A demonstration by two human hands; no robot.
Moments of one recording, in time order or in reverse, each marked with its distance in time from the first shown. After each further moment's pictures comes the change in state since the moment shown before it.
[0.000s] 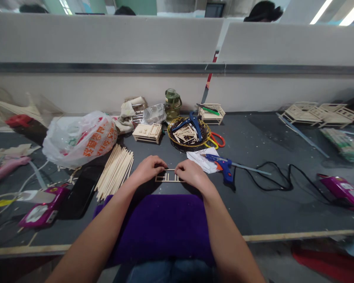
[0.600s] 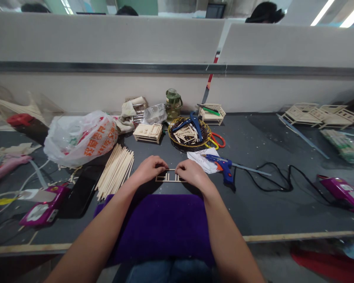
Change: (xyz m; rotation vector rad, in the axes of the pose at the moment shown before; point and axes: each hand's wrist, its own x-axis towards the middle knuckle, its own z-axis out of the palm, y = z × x) left_hand 0.000 0.000 0.002 -0.007 0.000 0.017; right_hand 0.001 0.002 0.002 0.037 -0.010 0.017
